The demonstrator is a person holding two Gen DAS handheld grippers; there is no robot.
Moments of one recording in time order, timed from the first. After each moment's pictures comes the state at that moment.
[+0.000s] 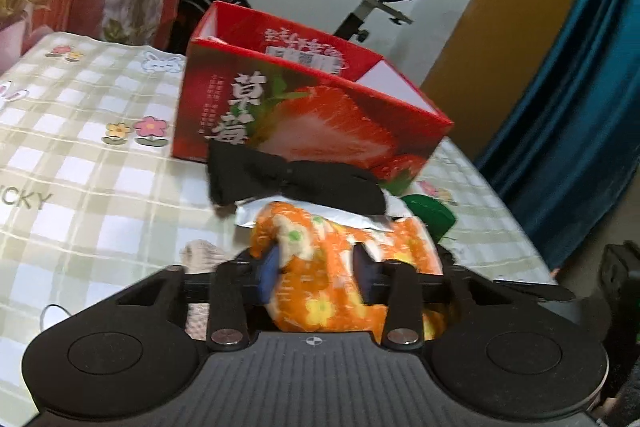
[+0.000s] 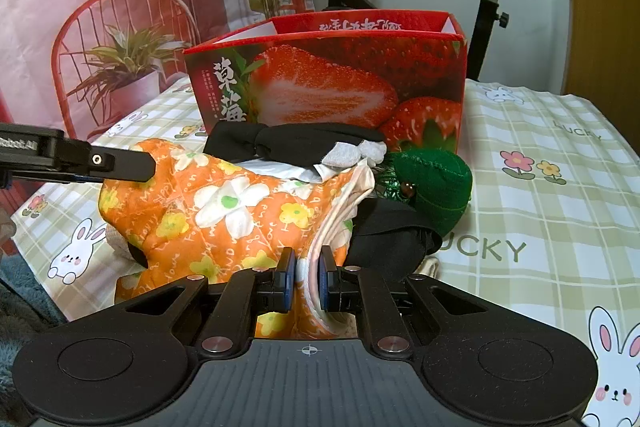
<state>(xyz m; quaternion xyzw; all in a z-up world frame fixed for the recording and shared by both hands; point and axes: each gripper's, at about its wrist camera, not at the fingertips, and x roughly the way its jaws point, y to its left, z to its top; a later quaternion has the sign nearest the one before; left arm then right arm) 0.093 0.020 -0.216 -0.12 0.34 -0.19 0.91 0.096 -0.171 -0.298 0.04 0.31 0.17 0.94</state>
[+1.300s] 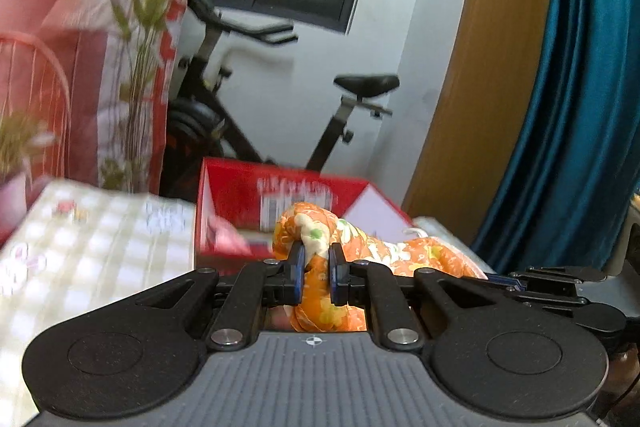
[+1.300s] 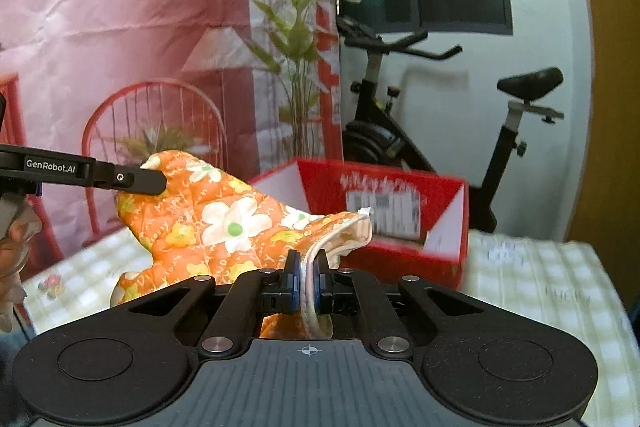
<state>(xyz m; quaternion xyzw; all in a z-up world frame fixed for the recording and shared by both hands) 0.118 0.031 -0.111 -0.06 0.19 -0.19 0.96 0.122 -0.182 -0.182 0.00 0.16 0.20 0.97</state>
